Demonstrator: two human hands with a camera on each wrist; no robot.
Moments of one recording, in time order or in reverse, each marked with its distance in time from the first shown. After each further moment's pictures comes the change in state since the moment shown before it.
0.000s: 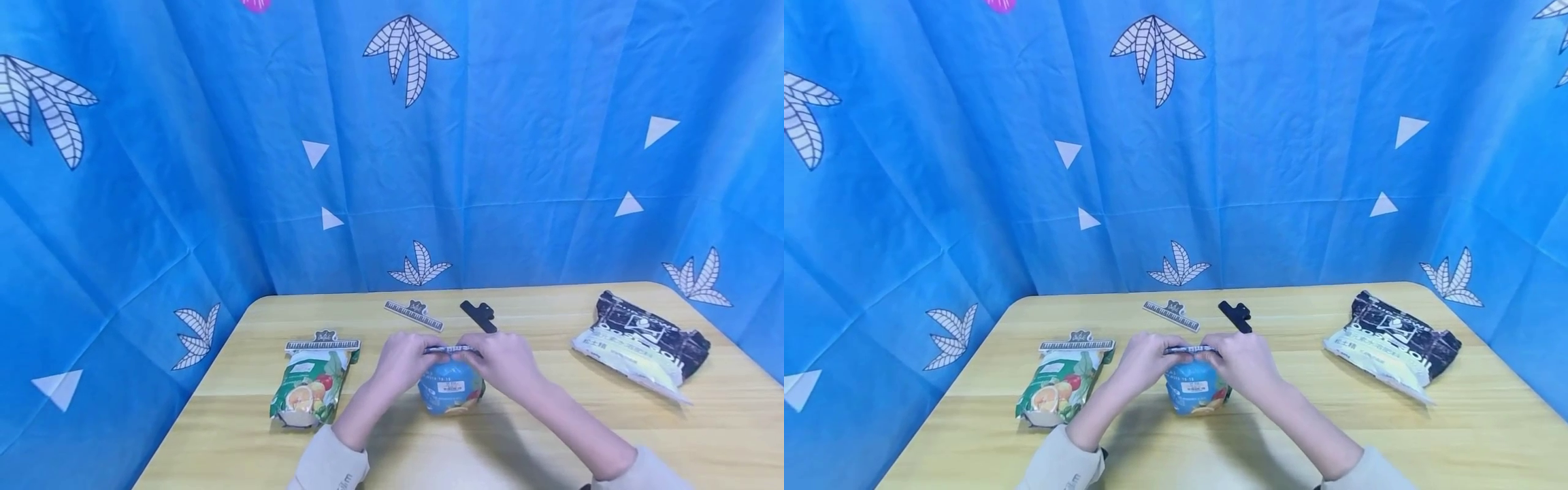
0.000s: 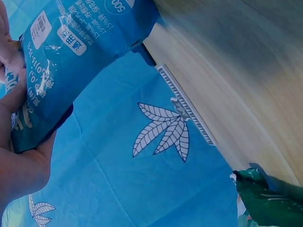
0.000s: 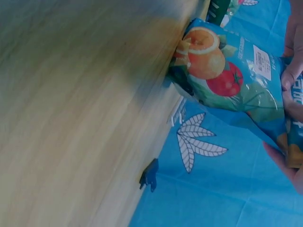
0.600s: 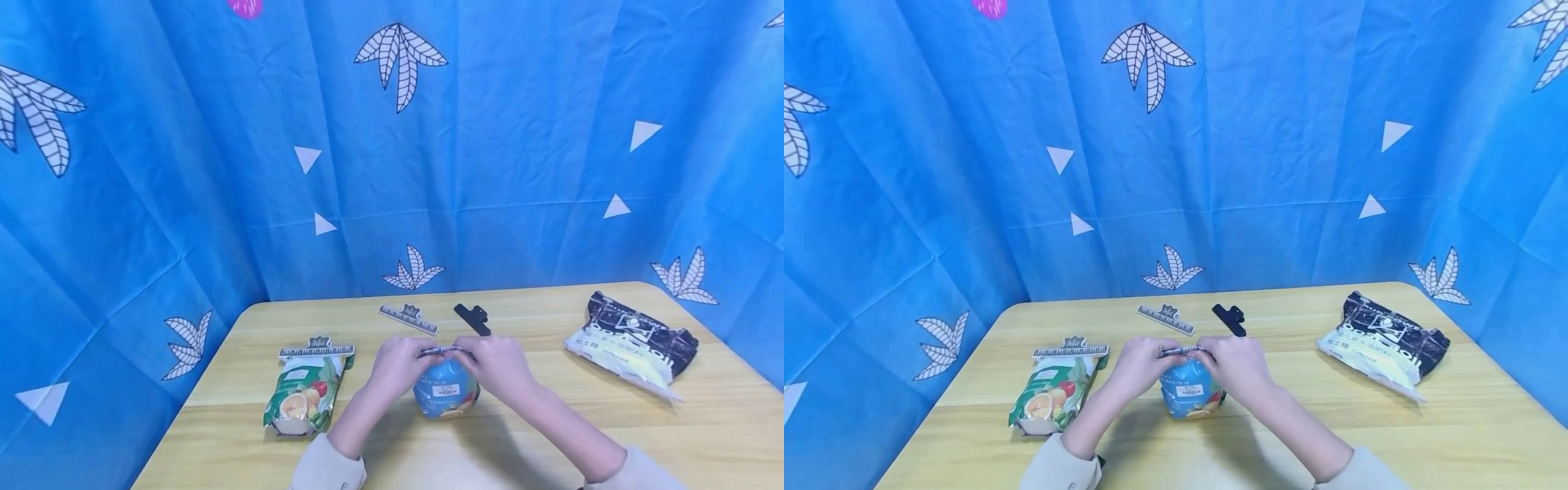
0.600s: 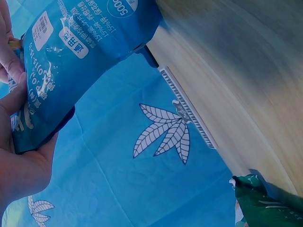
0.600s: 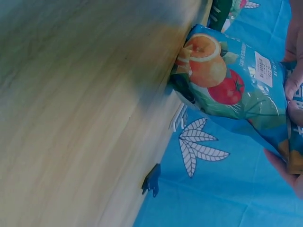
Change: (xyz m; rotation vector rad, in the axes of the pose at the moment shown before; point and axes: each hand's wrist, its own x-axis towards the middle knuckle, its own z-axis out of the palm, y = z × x) left_hand 0.001 0.001 0.000 -0.024 0.001 -0.041; right_hand -0.001 -0.005 0.000 -0.082 -0.001 0.064
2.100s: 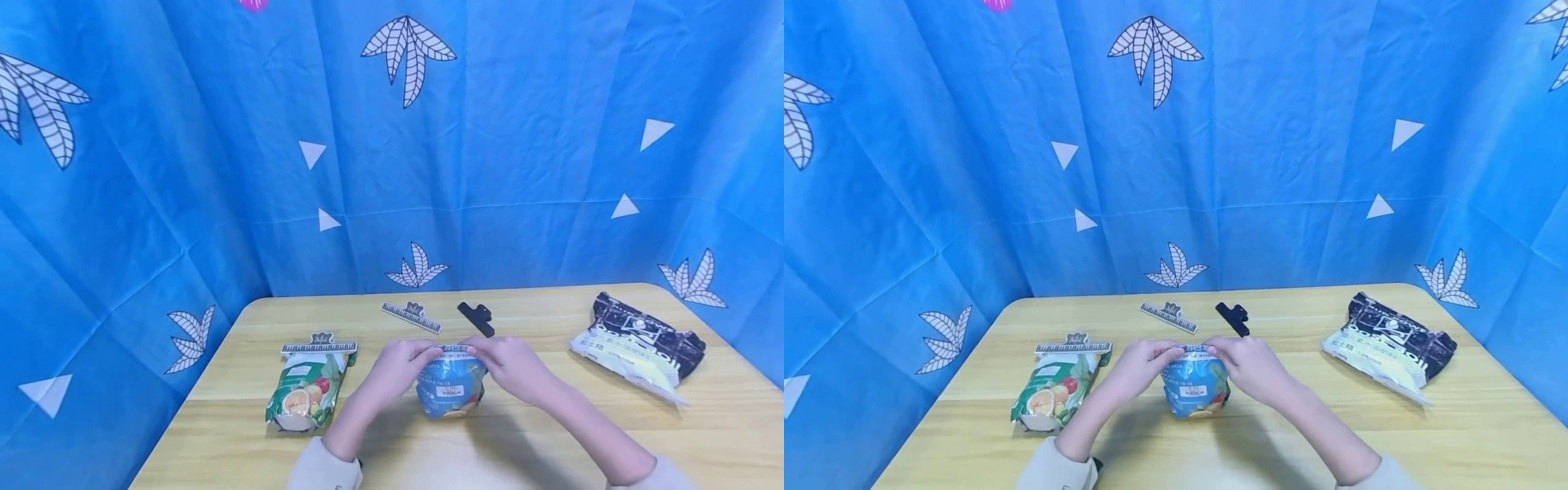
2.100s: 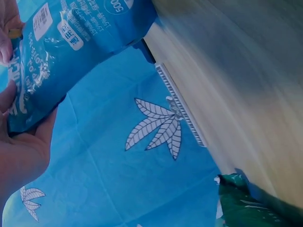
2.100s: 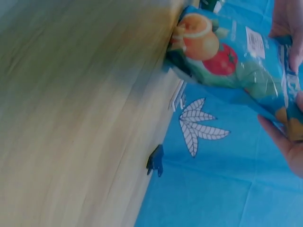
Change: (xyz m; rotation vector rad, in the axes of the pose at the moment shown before) left_hand -0.011 -0.007 -0.004 -0.258 -0.102 -0.106; right_hand -0.007 0.013 -0.013 0.273 -0.165 0.005
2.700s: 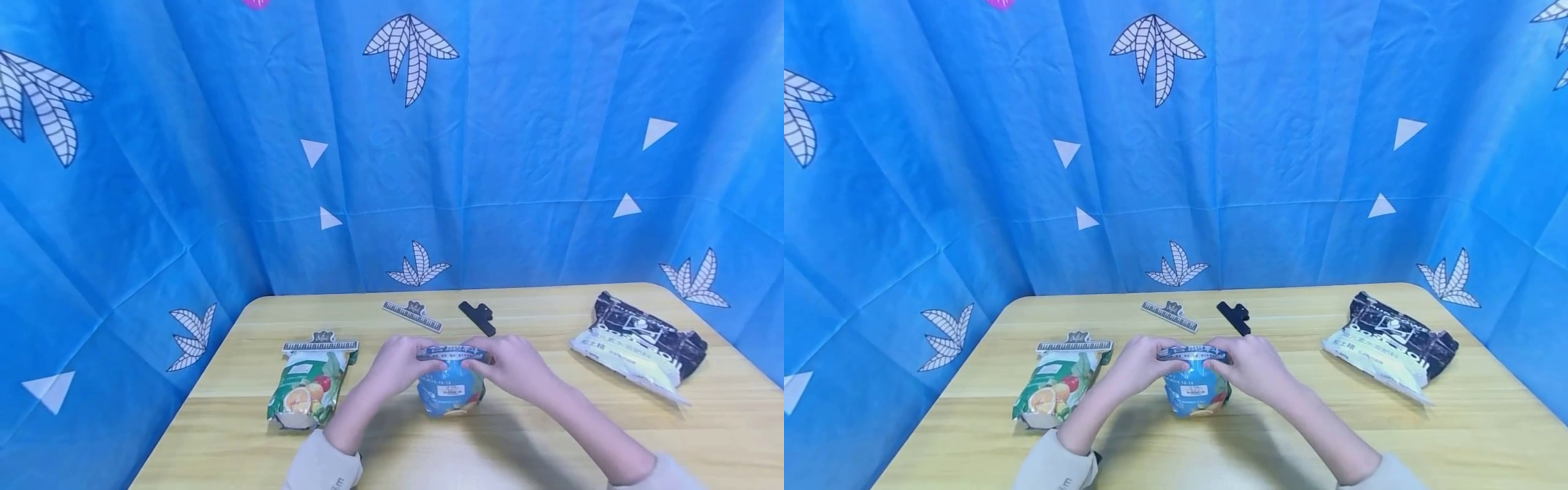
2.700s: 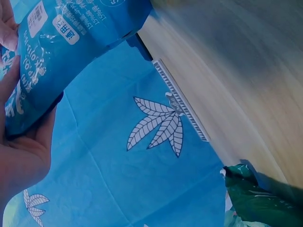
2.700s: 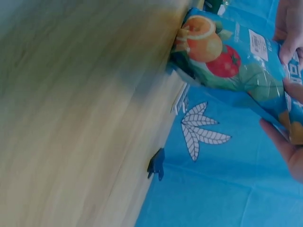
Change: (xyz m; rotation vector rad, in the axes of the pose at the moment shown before) left_hand 0.005 -0.001 -0.002 0.042 -0.027 0.004; right_hand 0.001 0.000 -0.003 0.065 -0.092 0.073
